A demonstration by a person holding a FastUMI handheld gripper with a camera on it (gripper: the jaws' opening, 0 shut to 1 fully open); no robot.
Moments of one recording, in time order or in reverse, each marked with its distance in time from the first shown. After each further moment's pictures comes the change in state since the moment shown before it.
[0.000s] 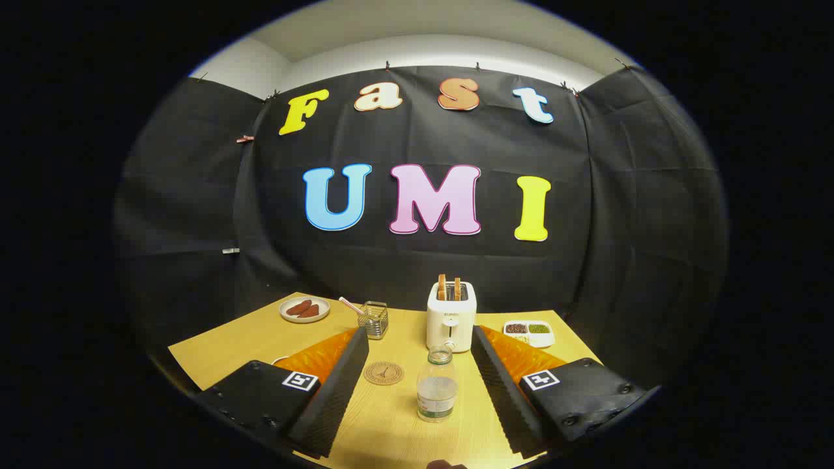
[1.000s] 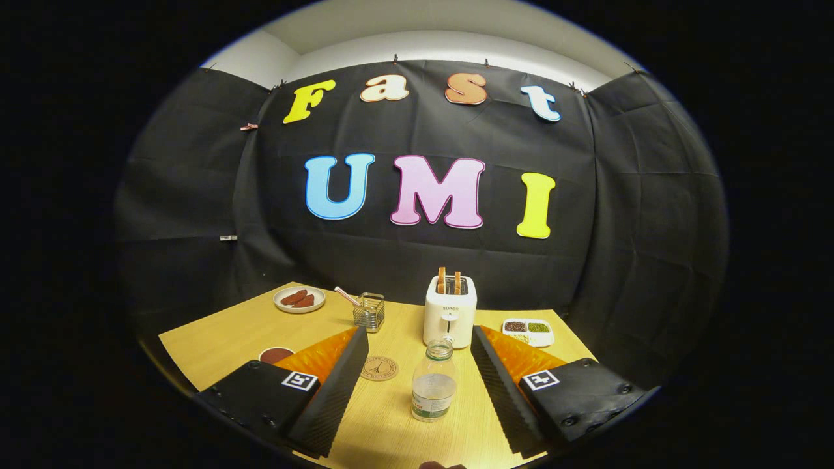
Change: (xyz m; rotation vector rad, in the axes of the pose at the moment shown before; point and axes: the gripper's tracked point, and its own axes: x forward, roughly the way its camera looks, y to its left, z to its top) arm 0.015 -0.005 -0.022 -0.016 0.024 -0.002
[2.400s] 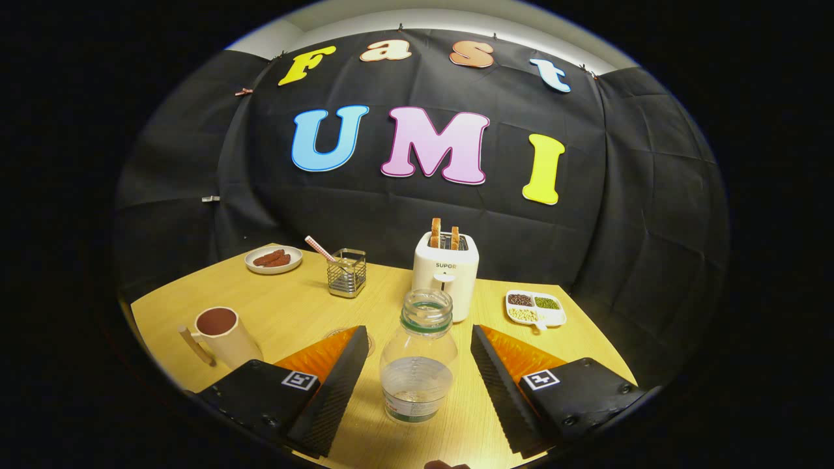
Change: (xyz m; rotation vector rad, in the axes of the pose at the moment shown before) arm 0.084 -0.020 -0.108 -0.044 0.137 -0.019
